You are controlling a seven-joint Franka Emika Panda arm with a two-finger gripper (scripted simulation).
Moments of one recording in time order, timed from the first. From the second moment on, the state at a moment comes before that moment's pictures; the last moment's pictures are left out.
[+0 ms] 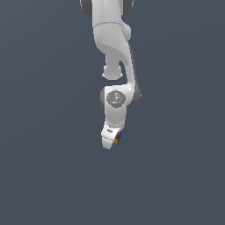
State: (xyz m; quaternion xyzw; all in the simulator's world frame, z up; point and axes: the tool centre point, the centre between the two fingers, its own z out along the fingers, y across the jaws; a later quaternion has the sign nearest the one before) arm 0.009 0.012 0.034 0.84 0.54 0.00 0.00
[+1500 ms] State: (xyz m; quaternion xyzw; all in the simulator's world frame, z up) arm -0.021 0.091 0.201 0.84 0.54 0.00 0.00
